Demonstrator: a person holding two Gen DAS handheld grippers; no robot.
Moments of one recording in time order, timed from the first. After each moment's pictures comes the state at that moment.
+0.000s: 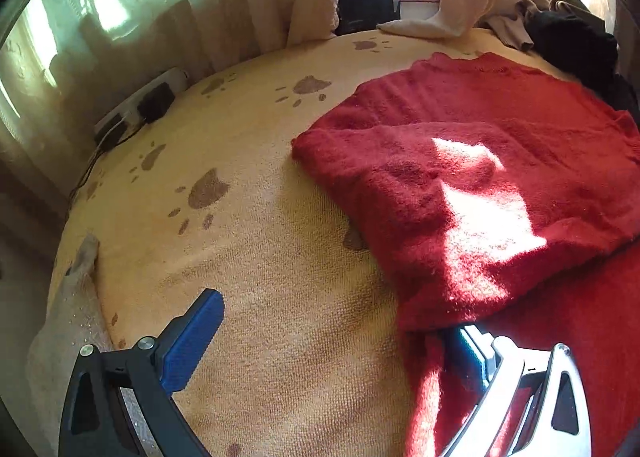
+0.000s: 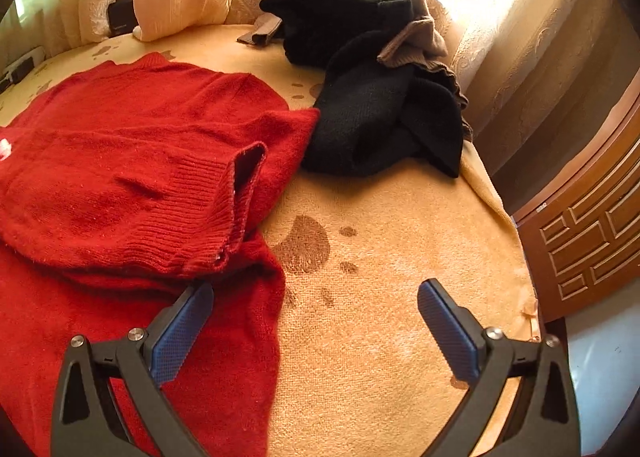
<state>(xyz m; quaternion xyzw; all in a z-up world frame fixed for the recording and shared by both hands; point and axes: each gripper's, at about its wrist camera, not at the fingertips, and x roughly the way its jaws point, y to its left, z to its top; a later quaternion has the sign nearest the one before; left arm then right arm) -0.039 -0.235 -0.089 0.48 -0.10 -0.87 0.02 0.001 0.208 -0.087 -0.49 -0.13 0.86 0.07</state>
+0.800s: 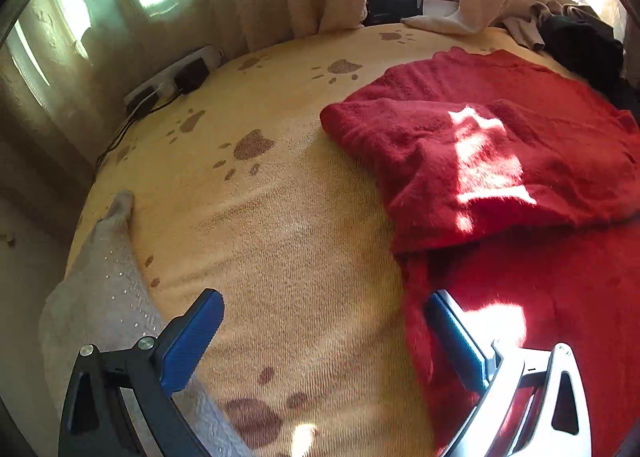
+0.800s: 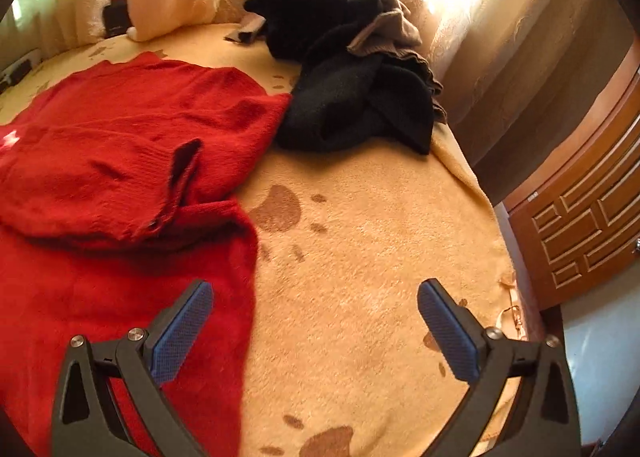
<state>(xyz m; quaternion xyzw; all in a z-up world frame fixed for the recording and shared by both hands) 0.025 -0.243 -0.077 0.51 -0.09 -0.86 0.06 0.055 0.222 -0.060 -0.48 -0.11 0.87 0.03</state>
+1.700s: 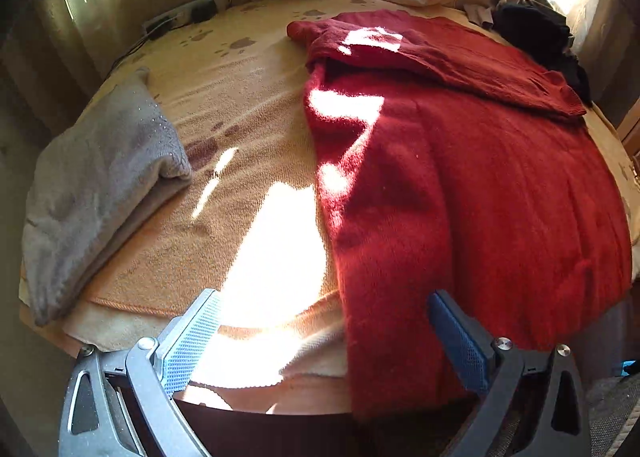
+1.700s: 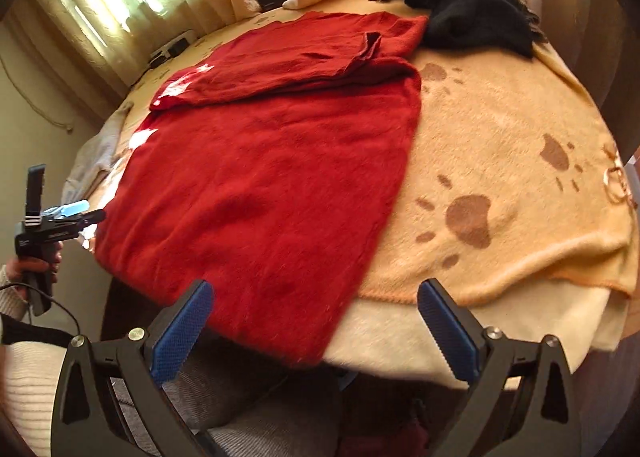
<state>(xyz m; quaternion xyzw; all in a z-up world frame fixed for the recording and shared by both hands) 0.191 -0.205 -0.077 0.55 0.03 -0.84 0.02 0.215 0.237 -0.058 -0.54 0.05 0.81 -0.23</state>
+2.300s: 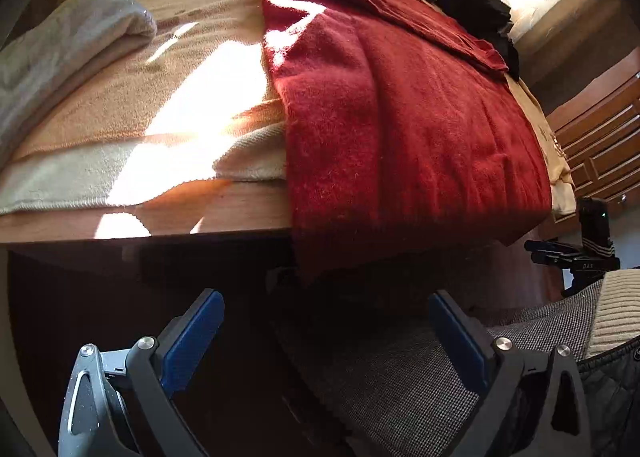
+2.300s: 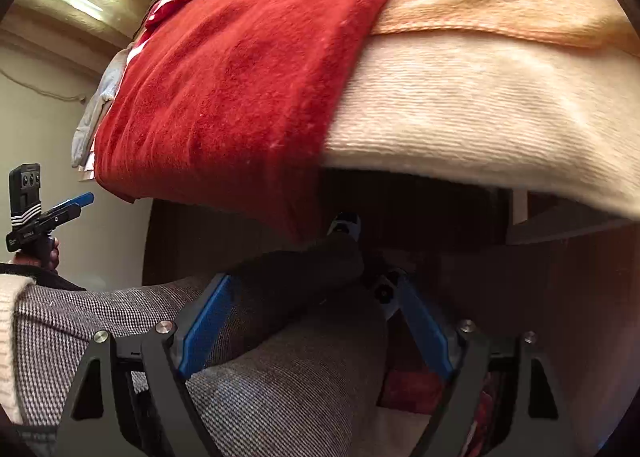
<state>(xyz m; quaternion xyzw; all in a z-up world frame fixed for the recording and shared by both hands) 0.276 -0.216 -0.111 0.58 0.16 -0.79 -0.10 0.252 0.223 -0.167 -0.63 0.09 0.72 -0.27</state>
